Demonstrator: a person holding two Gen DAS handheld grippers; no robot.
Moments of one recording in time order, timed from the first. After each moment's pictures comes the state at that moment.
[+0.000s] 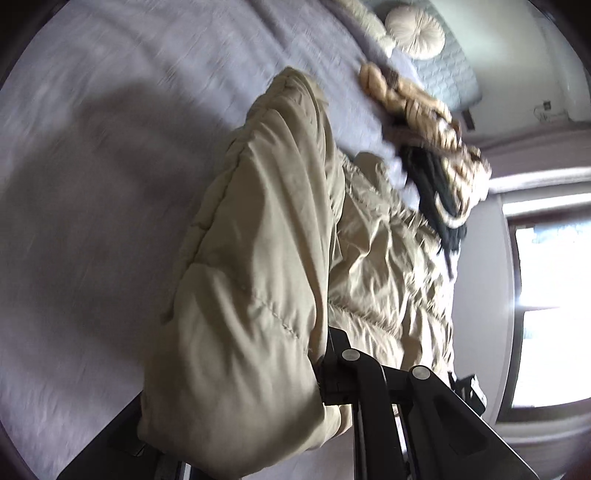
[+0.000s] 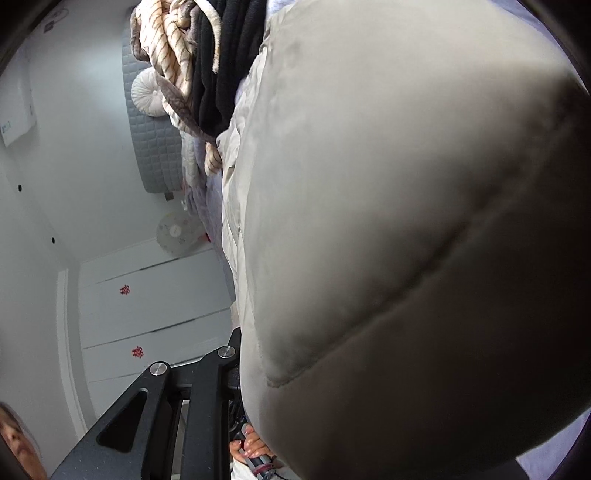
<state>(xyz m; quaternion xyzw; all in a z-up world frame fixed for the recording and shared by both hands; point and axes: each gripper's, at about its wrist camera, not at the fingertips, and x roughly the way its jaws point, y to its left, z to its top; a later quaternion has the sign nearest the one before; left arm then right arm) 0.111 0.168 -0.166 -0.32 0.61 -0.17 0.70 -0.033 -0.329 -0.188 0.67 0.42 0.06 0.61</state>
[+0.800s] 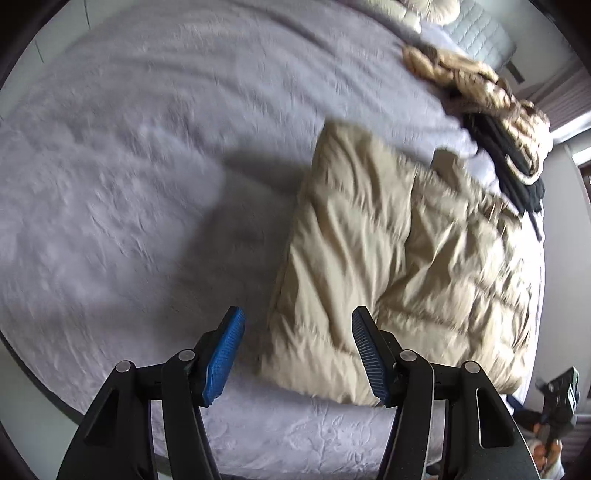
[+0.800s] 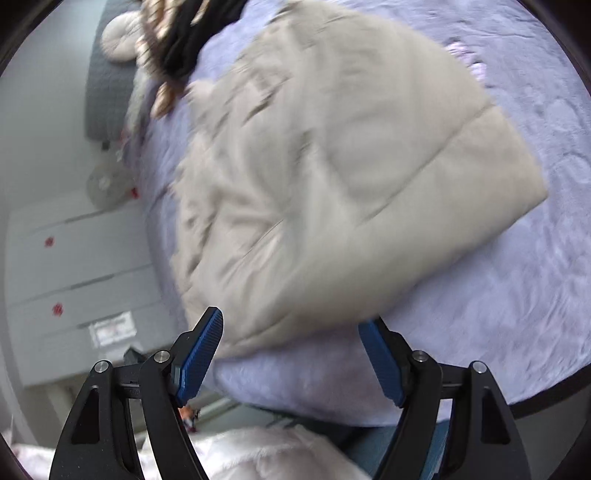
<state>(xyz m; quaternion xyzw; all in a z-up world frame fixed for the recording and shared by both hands) 0.087 0.196 -0.126 -0.14 0.63 -0.06 0.76 -0.069 -0.300 -0.132 0.54 0.55 0.04 0.63</state>
